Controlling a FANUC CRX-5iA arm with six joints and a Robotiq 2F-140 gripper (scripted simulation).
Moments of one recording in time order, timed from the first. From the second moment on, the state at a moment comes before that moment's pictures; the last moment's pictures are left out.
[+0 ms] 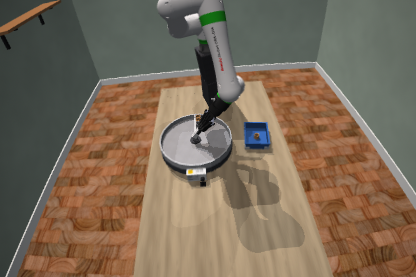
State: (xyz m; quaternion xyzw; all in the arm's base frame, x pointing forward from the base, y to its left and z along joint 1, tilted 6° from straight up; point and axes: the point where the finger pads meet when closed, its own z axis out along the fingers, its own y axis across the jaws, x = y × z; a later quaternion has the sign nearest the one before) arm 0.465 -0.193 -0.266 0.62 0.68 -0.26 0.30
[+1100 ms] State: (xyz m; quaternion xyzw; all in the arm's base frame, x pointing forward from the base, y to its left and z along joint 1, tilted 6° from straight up) arm 0.465 -0.193 -0.272 0.62 0.68 -0.26 0.30
